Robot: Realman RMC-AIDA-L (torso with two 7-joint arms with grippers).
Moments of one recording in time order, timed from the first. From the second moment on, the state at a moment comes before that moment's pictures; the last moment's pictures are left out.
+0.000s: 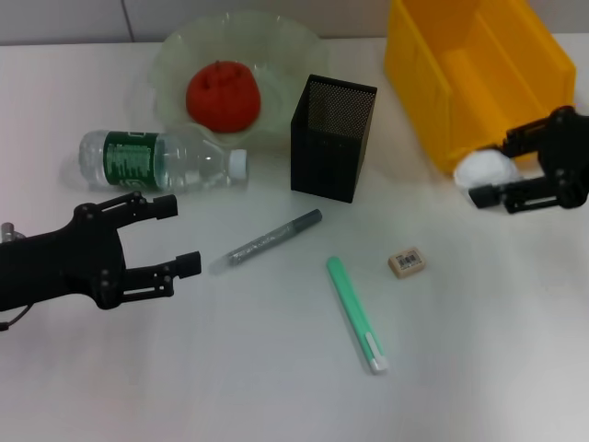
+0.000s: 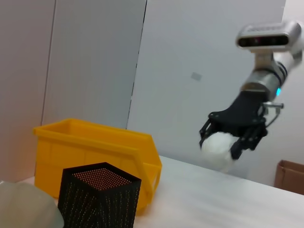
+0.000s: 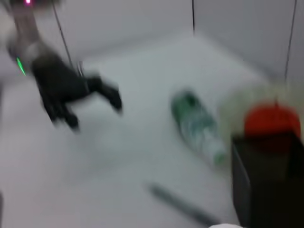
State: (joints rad) left arm -0.35 -1.93 1.03 0.45 1.55 1.66 -1.07; right arm 0.62 2.00 -0.67 -1.07 -2.26 -1.84 1.62
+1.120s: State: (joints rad) left arm -0.37 -1.95 1.02 0.44 1.55 1.66 -1.08; right arm 0.62 2.06 -0.50 -0.61 -1.77 -1.13 1.20
